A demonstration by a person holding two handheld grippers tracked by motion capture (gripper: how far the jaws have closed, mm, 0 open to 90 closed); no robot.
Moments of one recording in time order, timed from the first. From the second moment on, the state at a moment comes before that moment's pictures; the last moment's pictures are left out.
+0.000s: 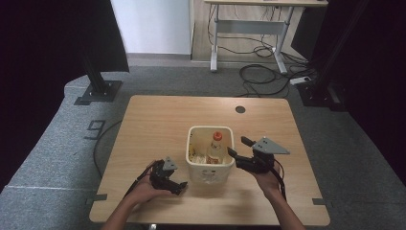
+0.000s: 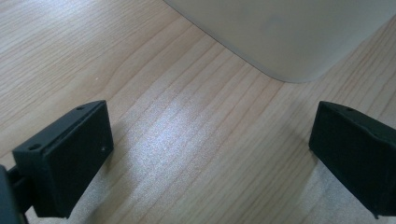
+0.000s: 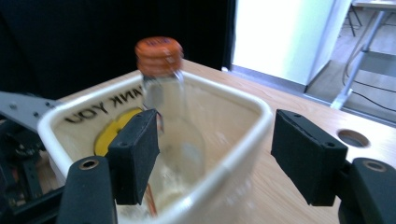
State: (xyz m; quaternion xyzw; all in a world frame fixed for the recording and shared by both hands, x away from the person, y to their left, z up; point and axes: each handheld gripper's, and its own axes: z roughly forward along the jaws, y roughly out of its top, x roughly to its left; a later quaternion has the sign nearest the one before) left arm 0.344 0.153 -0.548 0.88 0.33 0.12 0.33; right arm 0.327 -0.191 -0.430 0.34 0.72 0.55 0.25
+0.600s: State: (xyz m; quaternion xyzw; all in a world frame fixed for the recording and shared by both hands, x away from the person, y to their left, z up) left arm 0.343 0.152 -0.548 0.87 0.33 0.12 0.33; right arm 0.305 -0.275 -0.482 0.42 0.71 0.51 0.25
